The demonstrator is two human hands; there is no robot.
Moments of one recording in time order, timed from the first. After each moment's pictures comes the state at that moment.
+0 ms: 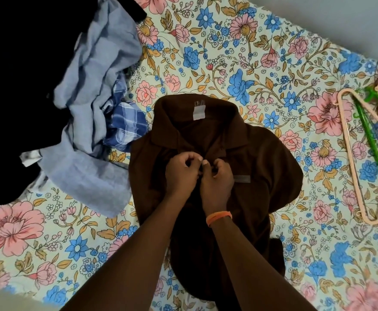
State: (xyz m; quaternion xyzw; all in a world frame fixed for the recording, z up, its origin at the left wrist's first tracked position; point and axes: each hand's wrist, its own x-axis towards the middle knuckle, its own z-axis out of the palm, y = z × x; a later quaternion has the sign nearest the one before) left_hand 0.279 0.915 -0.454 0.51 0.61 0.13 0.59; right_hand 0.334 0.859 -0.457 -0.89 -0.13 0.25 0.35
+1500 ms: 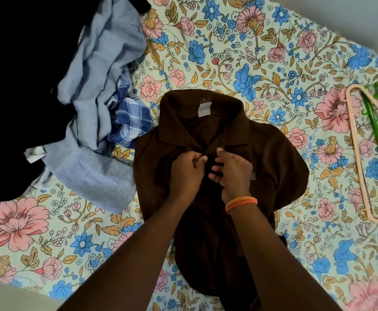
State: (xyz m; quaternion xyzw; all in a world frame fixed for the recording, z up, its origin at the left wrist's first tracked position) left_hand 0.273 0.912 -0.460 0.61 0.59 0.06 0.53; right_hand 0.366 0.871 -0.432 -0.76 0.12 0.42 0.48
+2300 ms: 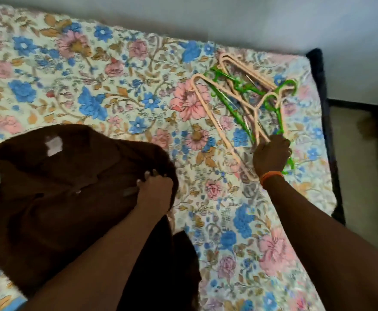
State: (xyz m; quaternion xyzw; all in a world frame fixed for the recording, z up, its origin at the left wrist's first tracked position) left_hand 0.452 0.800 -0.445 0.89 0.24 -0.34 0.15; right_hand 0.679 0.636 -0.408 -1.00 -0.02 0.01 0.06
